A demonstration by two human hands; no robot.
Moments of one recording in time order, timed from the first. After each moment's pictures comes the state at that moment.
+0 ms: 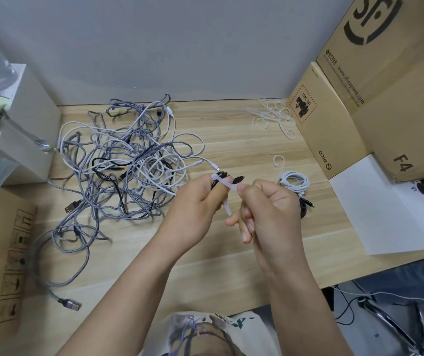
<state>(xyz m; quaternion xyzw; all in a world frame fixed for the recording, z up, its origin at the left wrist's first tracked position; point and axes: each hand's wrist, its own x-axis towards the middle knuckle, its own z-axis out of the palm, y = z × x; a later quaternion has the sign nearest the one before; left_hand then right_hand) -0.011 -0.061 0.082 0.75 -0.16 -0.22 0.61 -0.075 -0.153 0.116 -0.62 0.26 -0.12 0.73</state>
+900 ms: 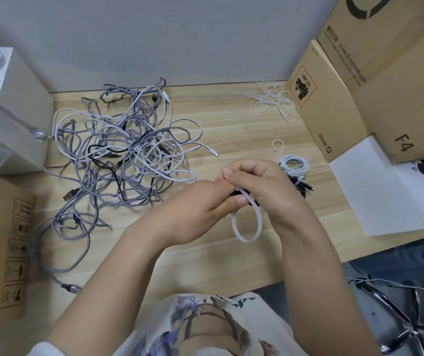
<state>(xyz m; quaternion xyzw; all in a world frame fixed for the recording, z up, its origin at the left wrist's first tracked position) -0.013 -0.046 0.090 0.75 -0.43 -0.29 0.41 -0.064 -0.183 0.112 -0.71 0.17 0.05 0.68</state>
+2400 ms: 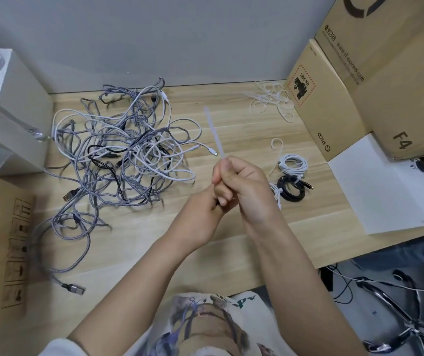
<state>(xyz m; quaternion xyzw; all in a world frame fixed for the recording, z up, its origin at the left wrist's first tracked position) -0.034 -0.066 0.041 0.78 -0.19 -0.28 0.52 -0.059 -0.160 0.080 -0.61 0.16 -0.02 0.78</state>
